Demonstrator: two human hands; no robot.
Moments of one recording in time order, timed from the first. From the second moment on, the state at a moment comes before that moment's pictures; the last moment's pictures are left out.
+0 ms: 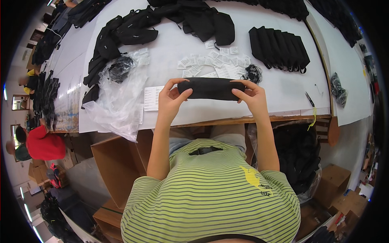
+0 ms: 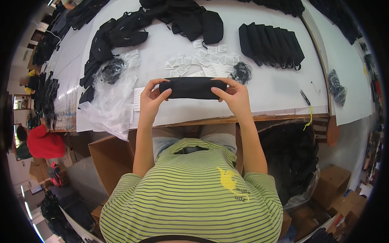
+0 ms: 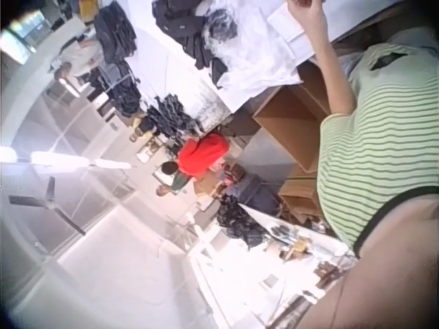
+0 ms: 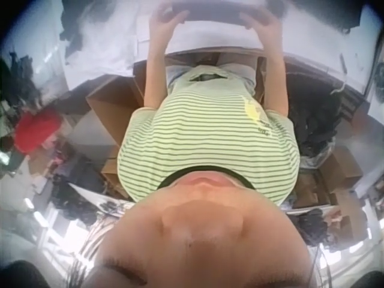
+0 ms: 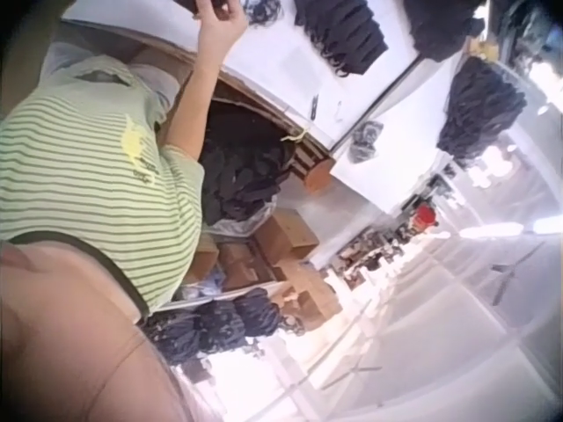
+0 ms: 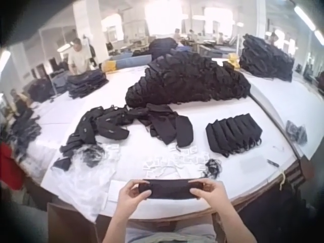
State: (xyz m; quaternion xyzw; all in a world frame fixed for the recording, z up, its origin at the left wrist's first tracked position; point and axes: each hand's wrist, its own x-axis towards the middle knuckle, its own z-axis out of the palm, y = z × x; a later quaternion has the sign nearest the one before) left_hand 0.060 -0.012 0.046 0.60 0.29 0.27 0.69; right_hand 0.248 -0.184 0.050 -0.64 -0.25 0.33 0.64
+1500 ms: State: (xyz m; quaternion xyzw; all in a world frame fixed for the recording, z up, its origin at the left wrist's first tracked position) left_hand -0.001 0.027 -0.006 0.73 0.47 0.21 0.44; right_hand 0.344 -0.178 -0.035 -0.83 -0.47 0.07 0.30
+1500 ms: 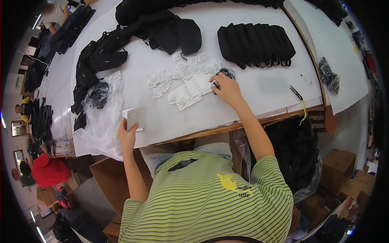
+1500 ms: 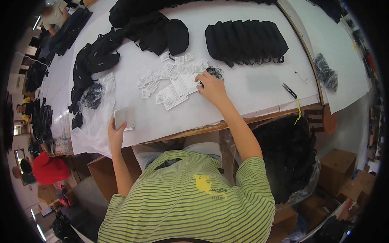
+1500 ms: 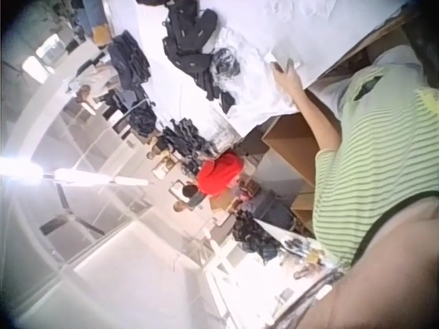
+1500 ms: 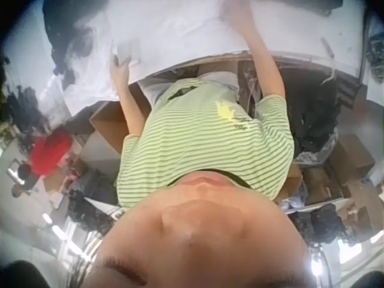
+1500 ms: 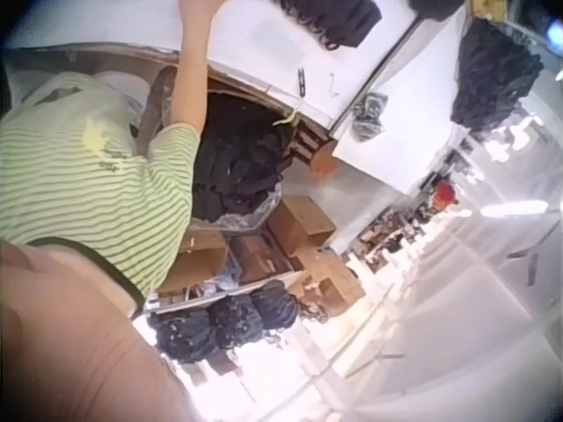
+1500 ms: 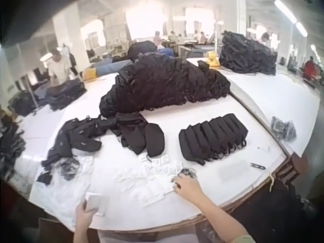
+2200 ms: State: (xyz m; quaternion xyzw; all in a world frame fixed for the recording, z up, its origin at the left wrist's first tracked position) left_hand 0.011 -0.015 0.005 0.63 0.40 0.23 0.62; right_hand 0.316 -0.216 -0.003 -0.75 -0.22 0.25 0.57
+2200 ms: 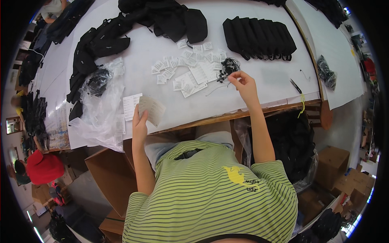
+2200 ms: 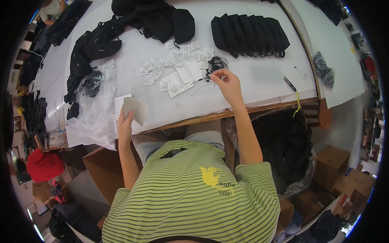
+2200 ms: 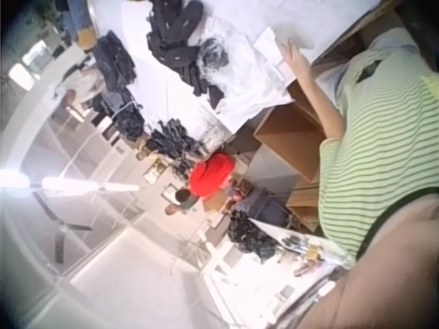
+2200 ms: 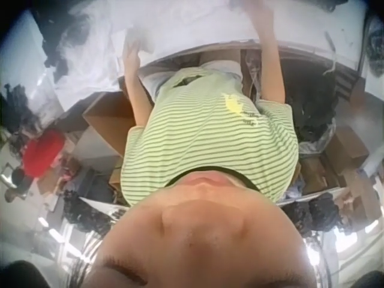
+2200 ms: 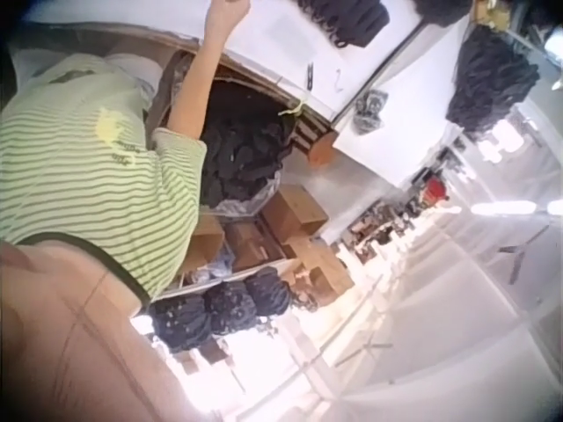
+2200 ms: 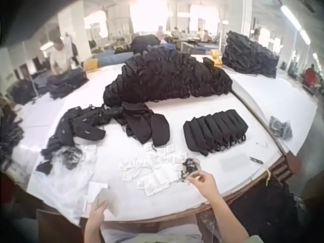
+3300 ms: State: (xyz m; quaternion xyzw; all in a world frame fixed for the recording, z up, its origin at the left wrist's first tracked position) left_hand 0.075 -0.079 0.076 0.77 0.26 0.31 0.49; right_hand 0.196 -0.184 0.079 -0.69 -0.32 0.23 0.61
